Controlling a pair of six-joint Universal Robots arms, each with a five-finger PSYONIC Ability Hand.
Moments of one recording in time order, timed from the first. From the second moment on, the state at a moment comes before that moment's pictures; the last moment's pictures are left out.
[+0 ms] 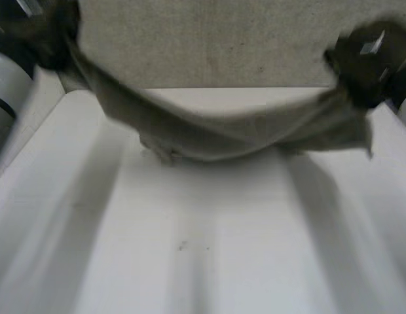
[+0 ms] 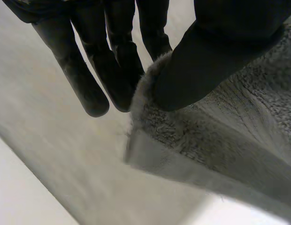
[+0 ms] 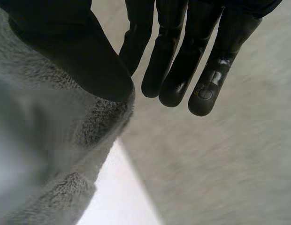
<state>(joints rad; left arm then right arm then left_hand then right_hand) 4.36 -1.58 -1.38 3.22 -1.57 3.56 1.85 -1.56 1.34 0.23 1.36 2.44 1.16 1.22 1.21 1.22 1.03 0.97 1.18 1.19 1.19 1.00</state>
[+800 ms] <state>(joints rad) 4.36 -2.05 -0.62 3.36 -1.73 3.45 1.95 -1.16 0.84 -0.39 1.58 2.39 1.18 1.22 1.22 1.22 1.03 0.97 1.18 1.19 1.19 1.00</state>
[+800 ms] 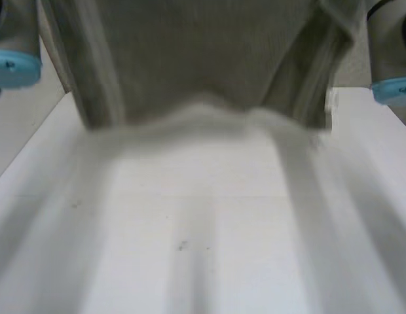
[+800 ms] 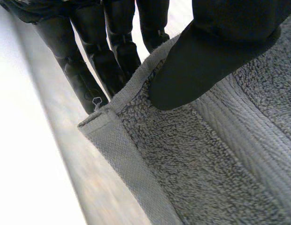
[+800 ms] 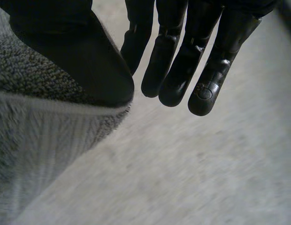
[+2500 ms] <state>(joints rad) 4.44 -1.91 -1.77 3.55 -1.63 3.45 1.62 -1.03 1.68 -0.23 1.23 2.73 1.19 1.22 1.22 1.22 1.04 0.72 0.83 0.83 0.84 0.66</state>
